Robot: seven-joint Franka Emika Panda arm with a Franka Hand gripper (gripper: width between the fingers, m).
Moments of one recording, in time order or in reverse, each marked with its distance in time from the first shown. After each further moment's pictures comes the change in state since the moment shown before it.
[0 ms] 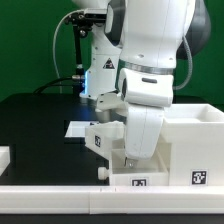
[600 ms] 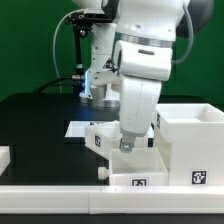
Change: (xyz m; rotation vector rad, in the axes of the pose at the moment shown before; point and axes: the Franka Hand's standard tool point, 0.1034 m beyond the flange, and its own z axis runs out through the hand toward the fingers) arm -0.023 0.017 -0.039 0.004 -0.012 0.001
